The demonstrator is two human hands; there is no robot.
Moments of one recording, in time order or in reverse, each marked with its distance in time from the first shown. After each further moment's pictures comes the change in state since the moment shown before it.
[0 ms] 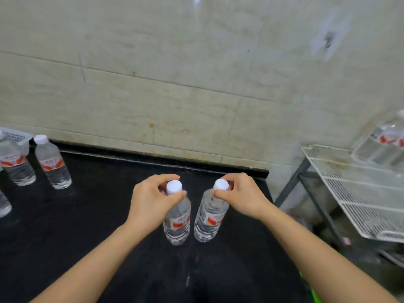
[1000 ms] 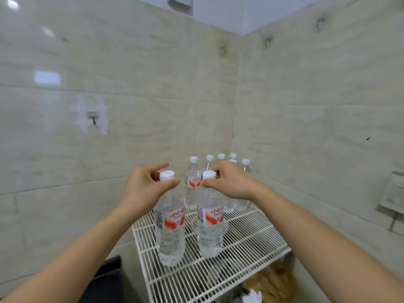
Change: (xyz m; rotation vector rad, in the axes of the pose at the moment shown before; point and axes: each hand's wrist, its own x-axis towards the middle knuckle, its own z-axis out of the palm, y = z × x) left_hand 0.026 0.399 0.378 -0.252 -0.310 0.514; right_hand -0.111 0.246 -0.450 -0.172 0.458 0.124
